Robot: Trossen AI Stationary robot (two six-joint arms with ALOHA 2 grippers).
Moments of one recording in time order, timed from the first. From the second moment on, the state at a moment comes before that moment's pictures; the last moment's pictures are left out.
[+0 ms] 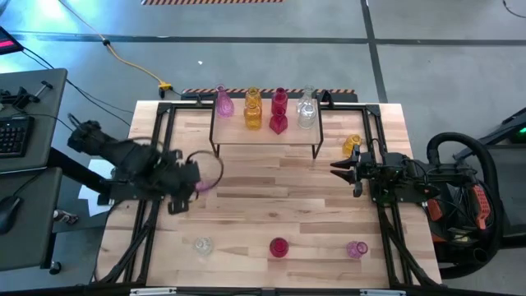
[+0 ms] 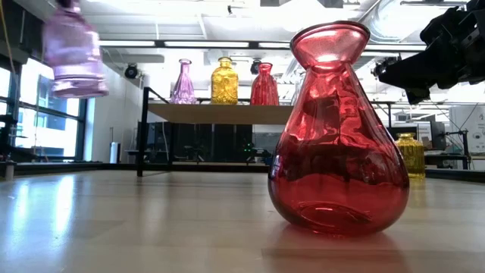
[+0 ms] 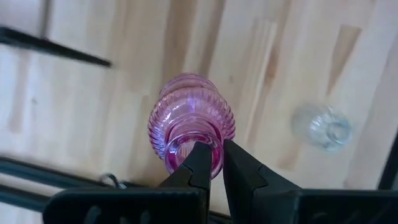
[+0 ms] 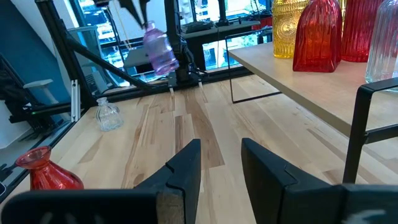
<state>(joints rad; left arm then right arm) -0.45 1.28 1.45 -1.56 -0.22 -0.64 0.03 0.01 0.07 -0.14 0.12 0.18</state>
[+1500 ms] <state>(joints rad) 0.34 1.64 1.95 -1.57 -0.18 0.41 0.04 0.01 0.07 -0.14 0.12 0.18</state>
